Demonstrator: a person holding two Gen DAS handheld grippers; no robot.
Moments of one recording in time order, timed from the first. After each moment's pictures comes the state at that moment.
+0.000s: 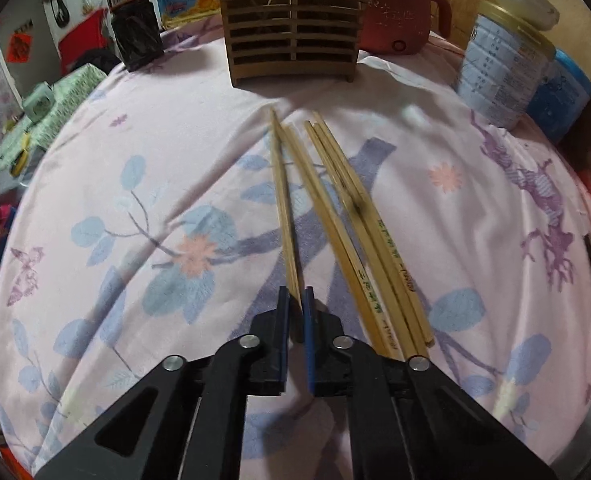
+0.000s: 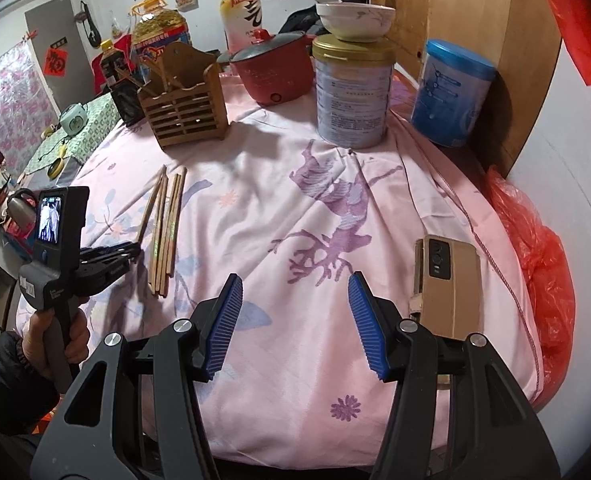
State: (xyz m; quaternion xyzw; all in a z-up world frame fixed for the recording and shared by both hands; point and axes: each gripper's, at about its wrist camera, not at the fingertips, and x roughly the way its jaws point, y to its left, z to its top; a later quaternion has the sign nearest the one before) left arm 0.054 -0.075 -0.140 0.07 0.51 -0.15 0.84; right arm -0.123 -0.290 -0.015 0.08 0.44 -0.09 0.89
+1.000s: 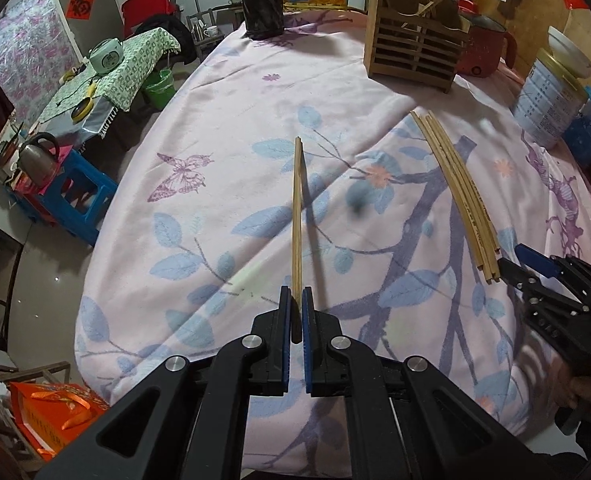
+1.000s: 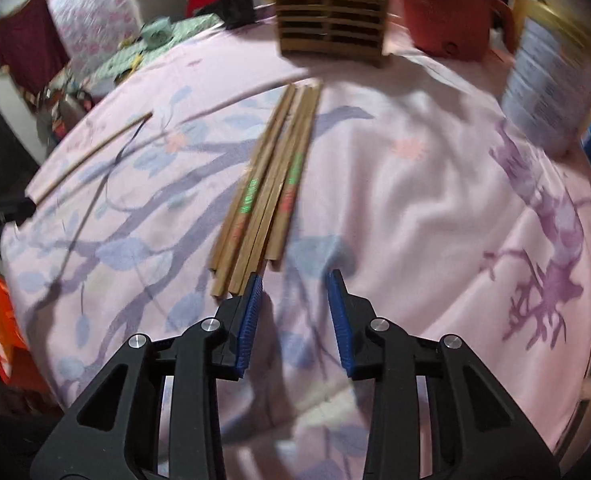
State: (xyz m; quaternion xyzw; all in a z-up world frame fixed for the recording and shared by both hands) left arm -0.007 0.049 -0.086 0.05 0.54 -0.05 0.84; right arm -0.027 -0.163 -0.139 -0.03 0.49 0.08 0.87
